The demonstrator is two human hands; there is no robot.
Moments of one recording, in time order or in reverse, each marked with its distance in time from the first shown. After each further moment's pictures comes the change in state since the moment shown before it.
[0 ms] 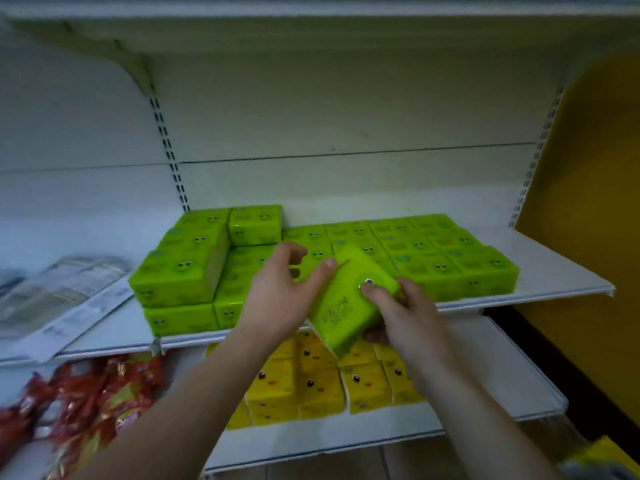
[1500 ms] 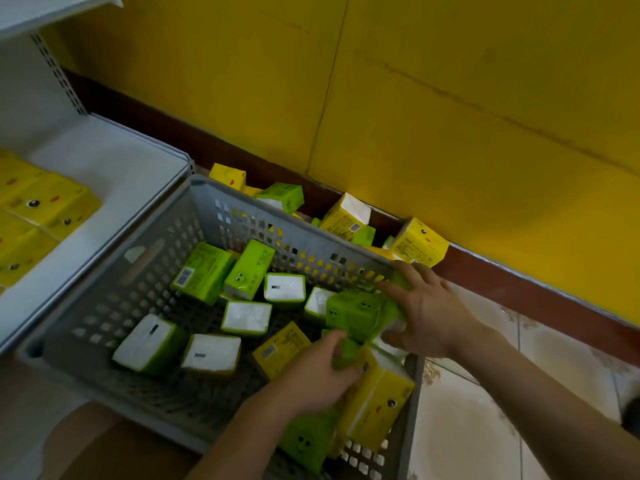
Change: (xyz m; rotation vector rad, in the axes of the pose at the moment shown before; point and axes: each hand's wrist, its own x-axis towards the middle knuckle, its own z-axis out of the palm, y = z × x) left_hand -0.432 0.022 0.313 -0.005 -1.842 0.035; right_hand -0.378 0.150 -0.398 -1.524 0.041 0.831
